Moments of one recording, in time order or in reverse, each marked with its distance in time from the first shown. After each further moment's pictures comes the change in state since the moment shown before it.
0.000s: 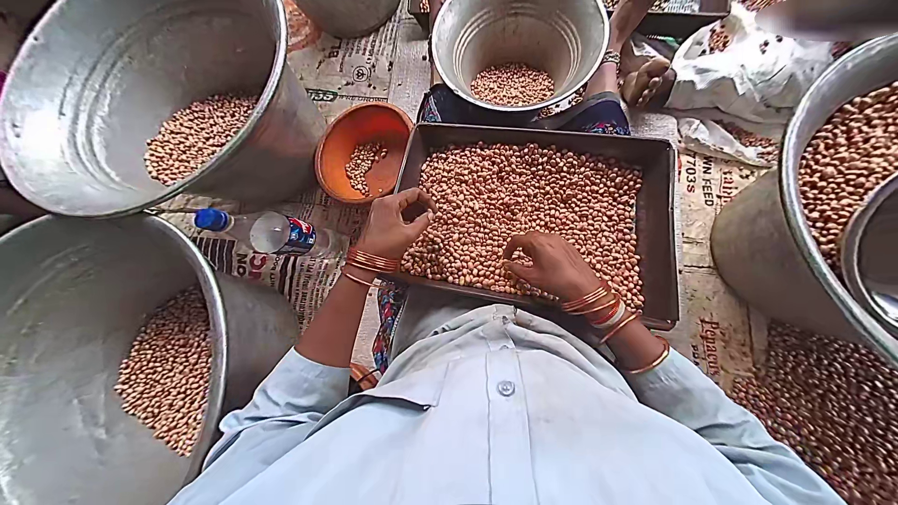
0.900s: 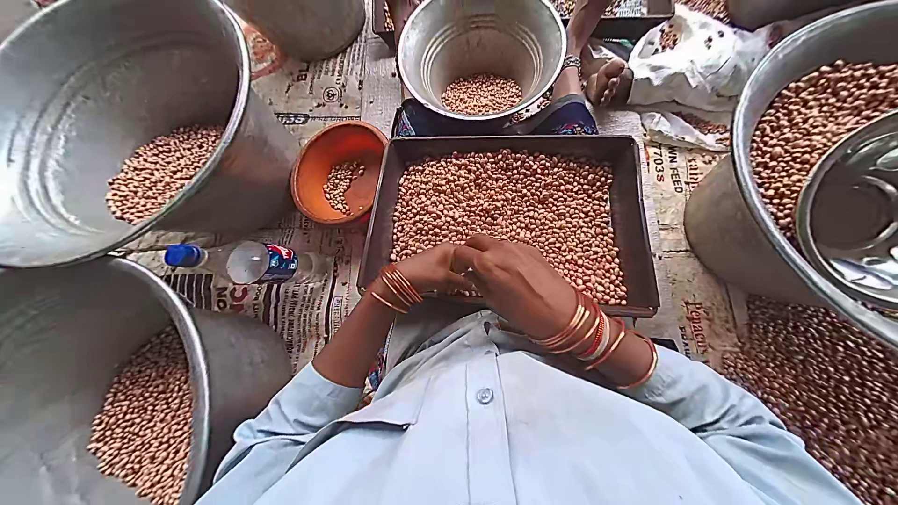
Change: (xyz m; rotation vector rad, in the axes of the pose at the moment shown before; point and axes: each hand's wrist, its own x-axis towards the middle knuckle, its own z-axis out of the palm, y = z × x) left_hand -0.004 0.059 0.046 -0.597 -0.763 -0.097; right_hand -0.005 -0.085 -0.021 -0.145 0.116 -0.263
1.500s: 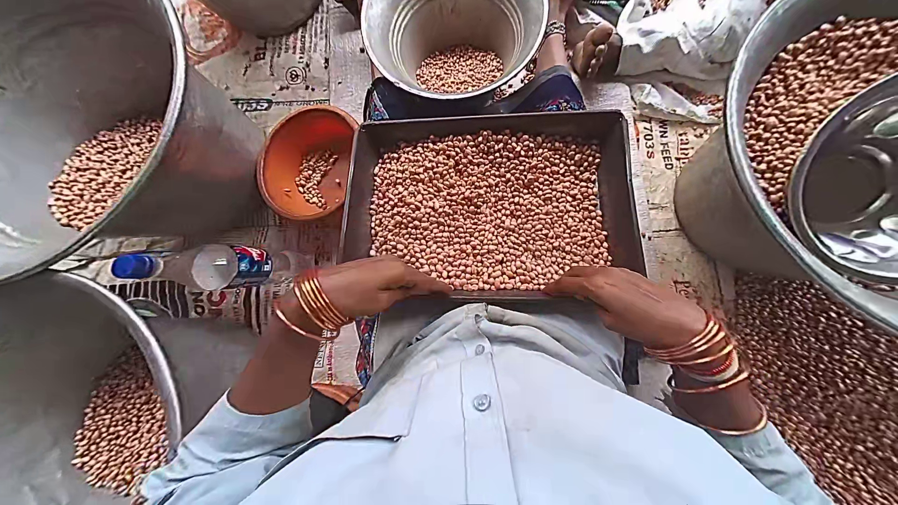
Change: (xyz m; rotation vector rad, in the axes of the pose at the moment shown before) left_hand -0.045 0.016 -0.034 0.745 -0.254 0.067; right_hand -0.118 0.078 -0.048 0.076 -0.472 0.285
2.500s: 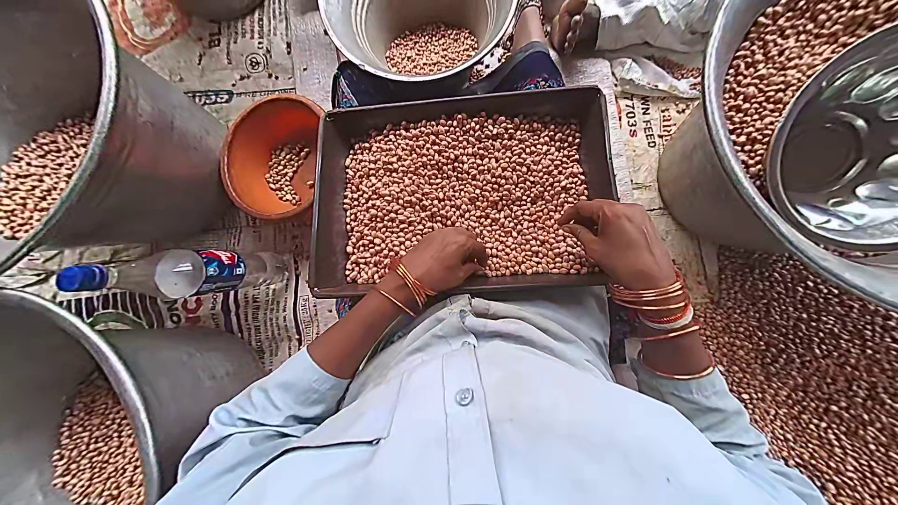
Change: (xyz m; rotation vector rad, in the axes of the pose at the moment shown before) left_hand 0.115 0.007 0.048 0.194 0.253 0.043; right_hand 0.014 0.027 0.000 0.022 0.613 0.316
